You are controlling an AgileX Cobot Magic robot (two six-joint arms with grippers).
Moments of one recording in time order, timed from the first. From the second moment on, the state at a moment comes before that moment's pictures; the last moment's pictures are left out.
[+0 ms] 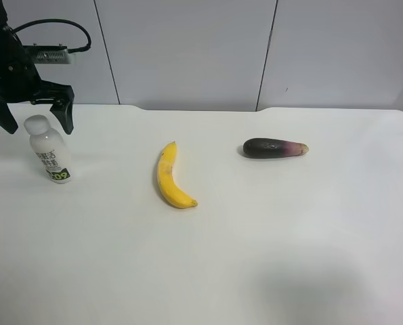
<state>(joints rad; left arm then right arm) -0.04 1.95 -1.53 0.02 1.11 -0.07 0.03 0.00 -0.50 -0.02 1.07 -0.02</state>
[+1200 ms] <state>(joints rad) -0.04 2.00 -1.52 0.04 1.09 -0.07 0.03 0.00 -0.50 -0.02 1.07 -0.02</state>
